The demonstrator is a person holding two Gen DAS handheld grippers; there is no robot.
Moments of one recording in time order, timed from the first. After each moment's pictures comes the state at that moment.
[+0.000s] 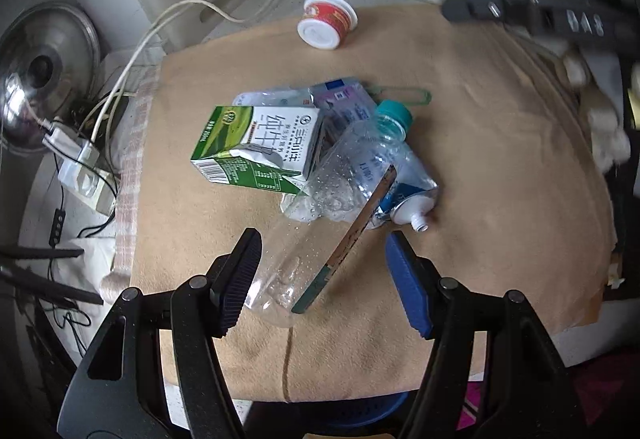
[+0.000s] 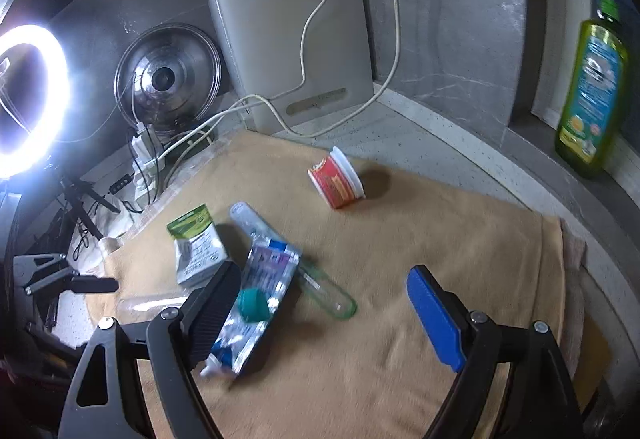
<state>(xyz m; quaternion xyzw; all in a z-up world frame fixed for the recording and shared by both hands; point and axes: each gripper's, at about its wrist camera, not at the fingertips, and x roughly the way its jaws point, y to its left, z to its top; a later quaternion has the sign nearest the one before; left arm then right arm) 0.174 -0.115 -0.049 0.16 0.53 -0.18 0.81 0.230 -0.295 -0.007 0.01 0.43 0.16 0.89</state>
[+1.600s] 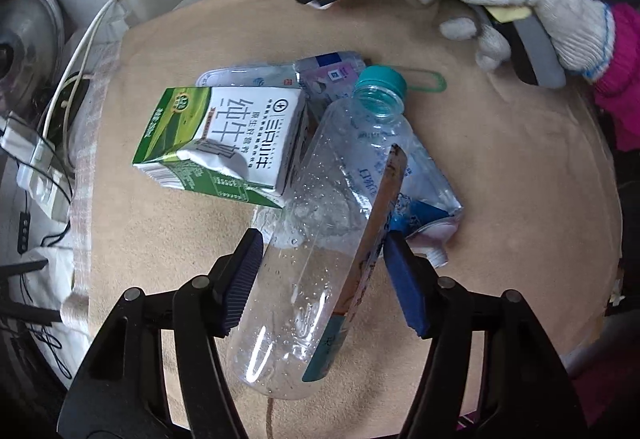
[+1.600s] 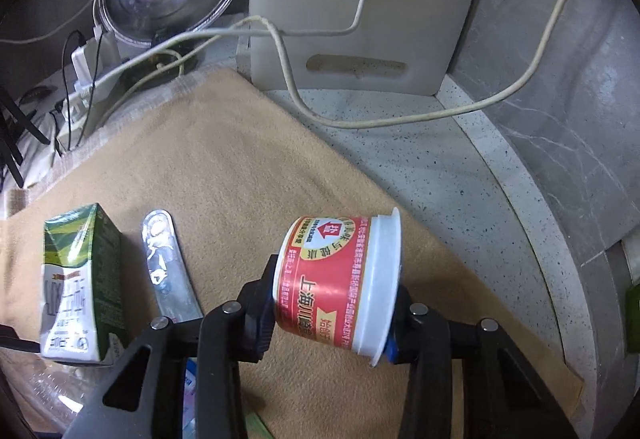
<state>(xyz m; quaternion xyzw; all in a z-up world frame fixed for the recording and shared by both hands) 0.211 -0.124 -0.093 0.14 0.57 -0.19 0.79 0.374 -0.217 -0.097 -0.16 0.47 0.20 0.85</state>
